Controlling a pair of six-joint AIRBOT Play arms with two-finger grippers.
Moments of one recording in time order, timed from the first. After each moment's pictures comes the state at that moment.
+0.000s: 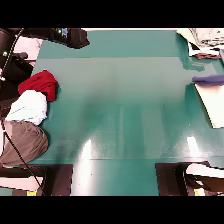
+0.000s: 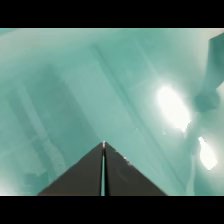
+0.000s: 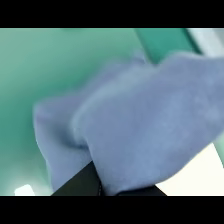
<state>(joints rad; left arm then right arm) -0.31 -1.50 1.99 1.14 -1.18 -1.45 -0.75 -1.37 1.63 -1.30 1.16 1.34</state>
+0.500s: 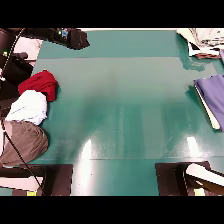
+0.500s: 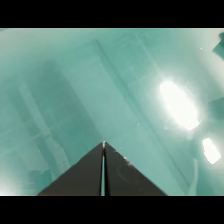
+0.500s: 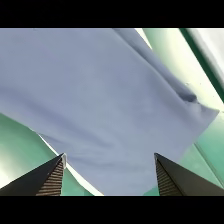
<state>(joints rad) -0.31 -1.50 1.99 1.15 -1.19 -1.43 -0.74 -1.21 1.43 -1.57 1.25 1.51</state>
